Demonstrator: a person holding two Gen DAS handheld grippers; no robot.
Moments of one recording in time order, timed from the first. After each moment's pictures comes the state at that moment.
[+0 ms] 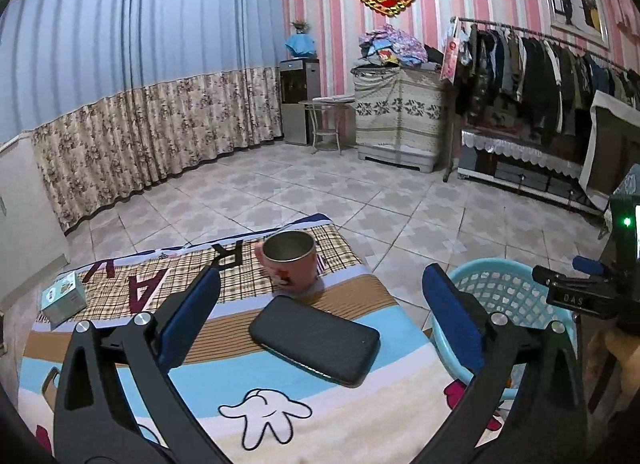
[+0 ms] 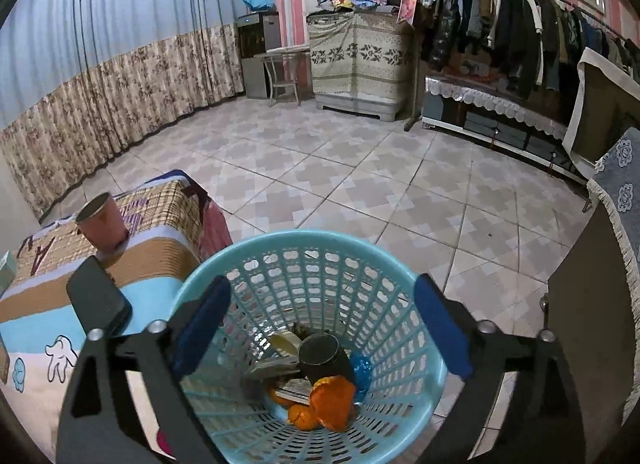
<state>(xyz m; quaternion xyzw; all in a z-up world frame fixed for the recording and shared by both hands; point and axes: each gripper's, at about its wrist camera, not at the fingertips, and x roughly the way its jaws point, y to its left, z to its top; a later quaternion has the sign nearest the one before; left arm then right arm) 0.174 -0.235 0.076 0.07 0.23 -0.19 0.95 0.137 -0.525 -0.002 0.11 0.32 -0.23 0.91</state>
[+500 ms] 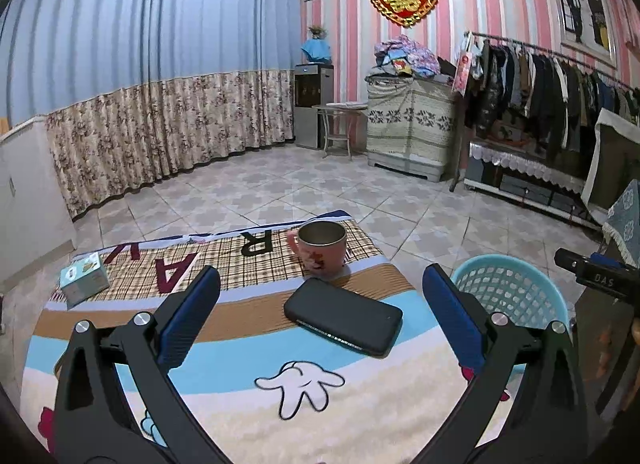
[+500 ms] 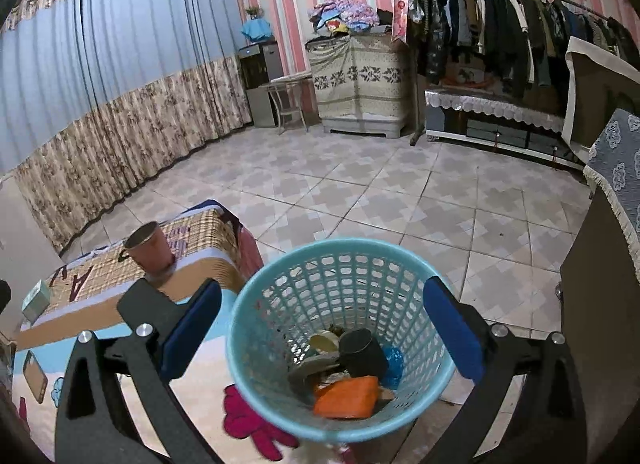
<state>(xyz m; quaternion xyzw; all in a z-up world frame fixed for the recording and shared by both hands) 0.146 -0.176 0.079 0.04 0.22 -0.18 0.96 0.091 -0.480 0.031 0.15 0.26 -0.22 0.93</state>
